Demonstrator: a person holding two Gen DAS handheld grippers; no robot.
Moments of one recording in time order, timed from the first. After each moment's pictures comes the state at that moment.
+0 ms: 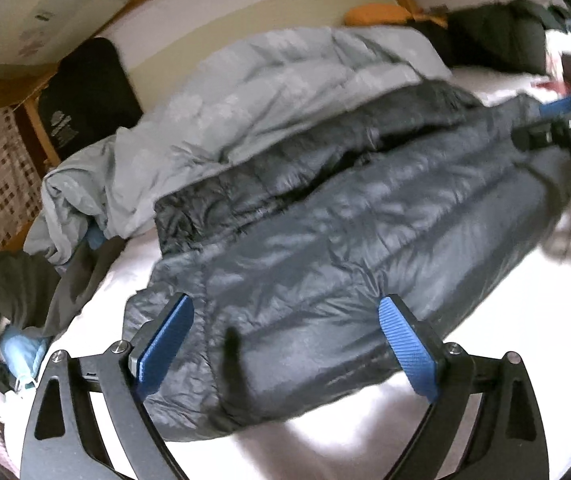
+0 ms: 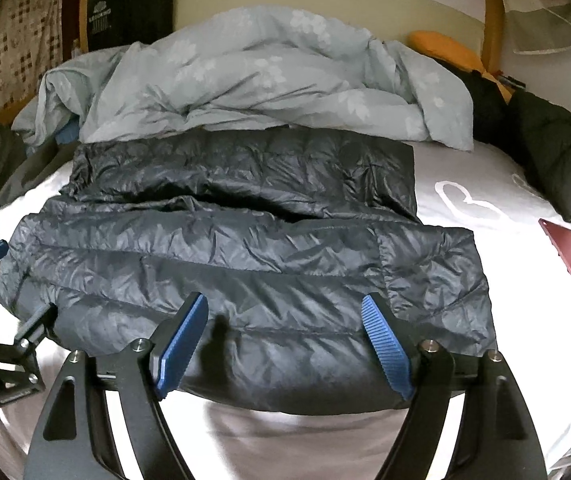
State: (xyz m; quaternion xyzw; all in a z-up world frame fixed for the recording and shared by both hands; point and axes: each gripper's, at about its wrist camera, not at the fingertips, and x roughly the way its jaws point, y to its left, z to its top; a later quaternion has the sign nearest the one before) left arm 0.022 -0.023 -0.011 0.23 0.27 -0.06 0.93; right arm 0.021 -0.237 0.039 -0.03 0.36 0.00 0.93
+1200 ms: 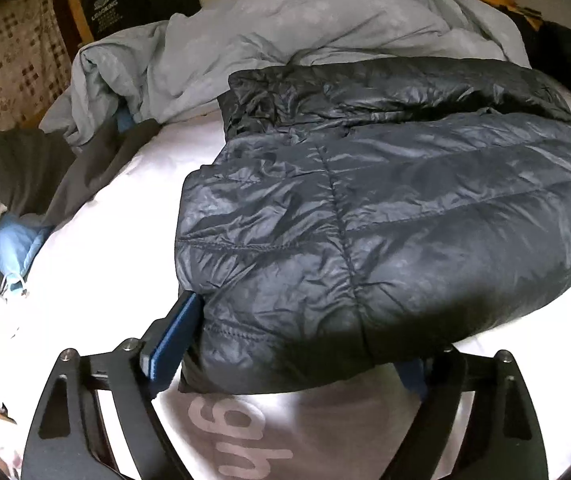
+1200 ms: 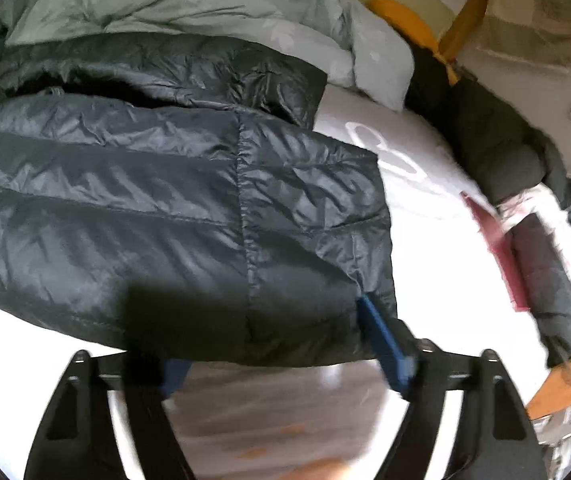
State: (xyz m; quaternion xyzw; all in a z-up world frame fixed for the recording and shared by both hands) left arm 0.054 0.067 -0.030 0.11 0.40 0.02 0.91; right arm 0.024 -0.287 -0.010 -0.12 0.46 -0.13 0.87
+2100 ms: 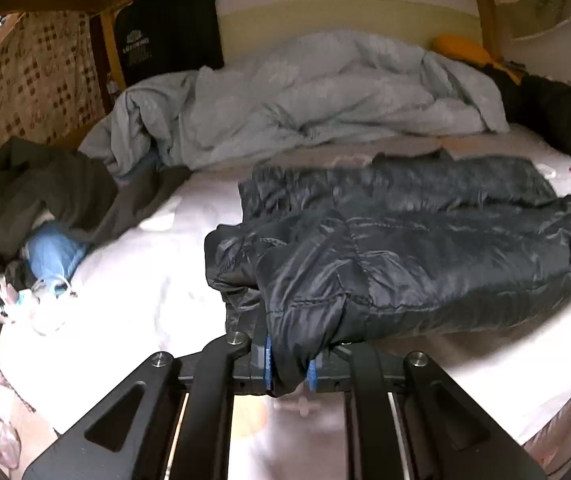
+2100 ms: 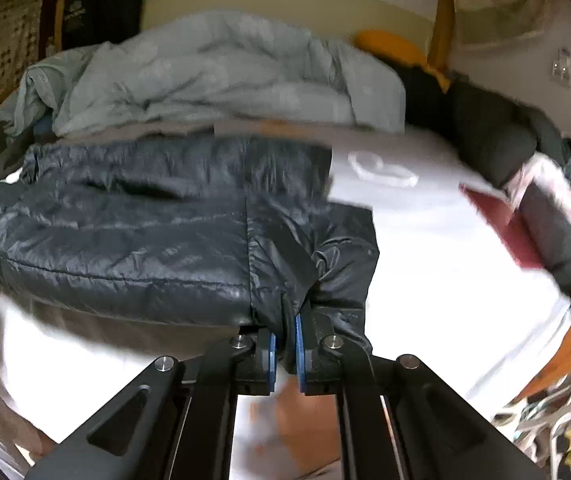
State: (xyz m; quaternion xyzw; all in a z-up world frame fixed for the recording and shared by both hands) left arm -0.033 0.092 0.063 0.08 0.31 0.00 0.95; right arm -0.092 -0.278 0.077 -0.05 0.34 -0.07 0.94
